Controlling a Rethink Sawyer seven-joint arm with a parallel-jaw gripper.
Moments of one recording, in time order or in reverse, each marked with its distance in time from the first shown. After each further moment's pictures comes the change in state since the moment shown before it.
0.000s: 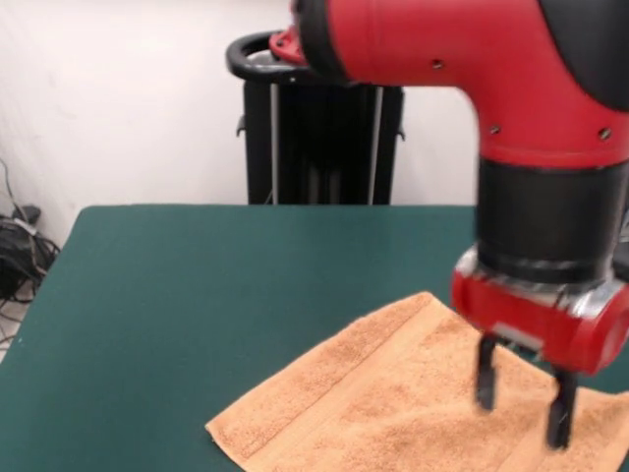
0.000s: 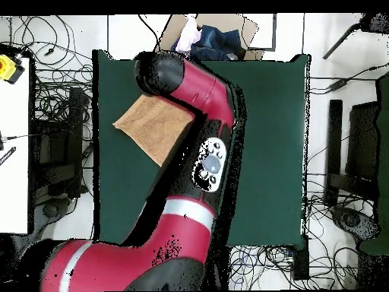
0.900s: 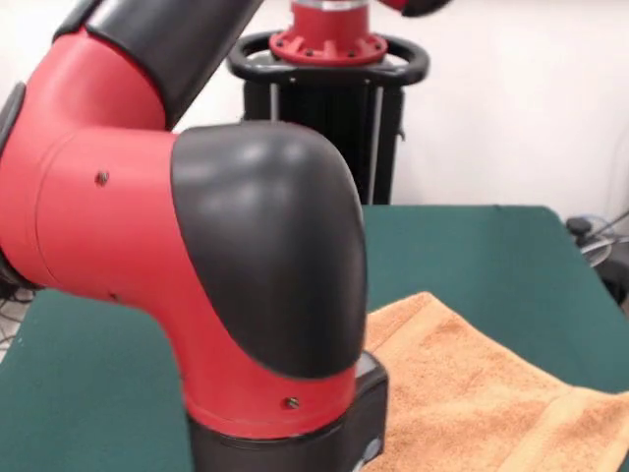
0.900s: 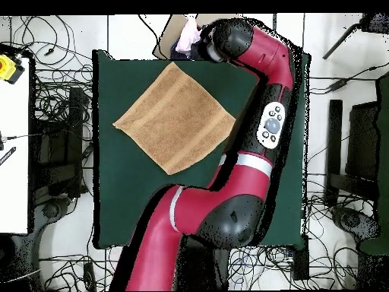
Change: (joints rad) arm -0.305 0.552 -0.344 -0.850 0.244 0.249 0.000
